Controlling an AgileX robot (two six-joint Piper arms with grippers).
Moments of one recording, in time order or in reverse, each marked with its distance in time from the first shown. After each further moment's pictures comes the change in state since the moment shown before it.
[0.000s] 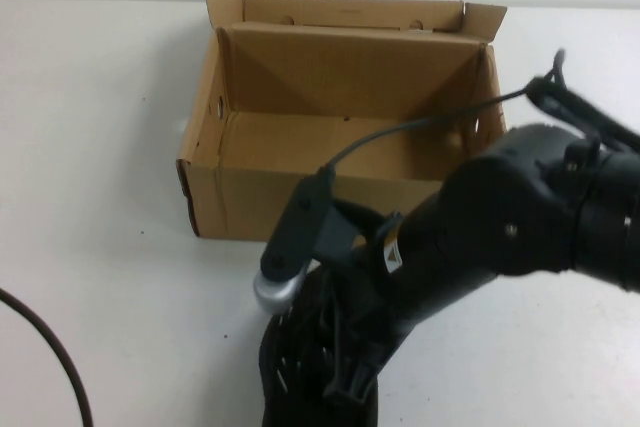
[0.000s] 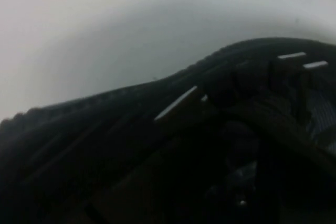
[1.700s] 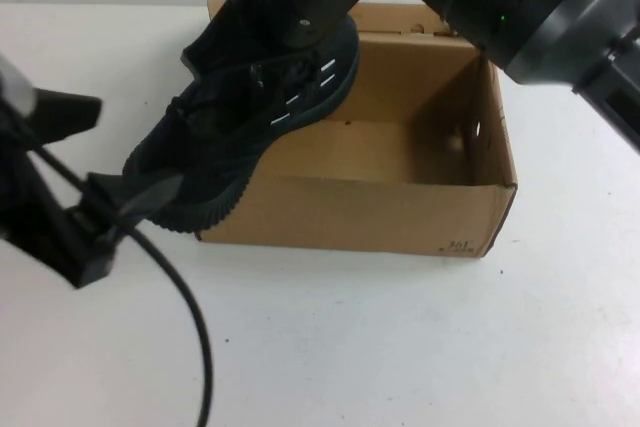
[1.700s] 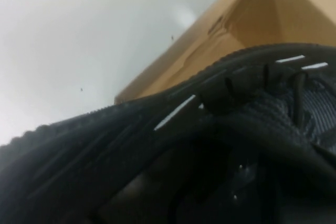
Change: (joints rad) right arm 0.000 0.408 -1.123 -0.455 0.443 0.606; left arm -0.143 0.355 -0.189 -0.541 -0.256 1.000
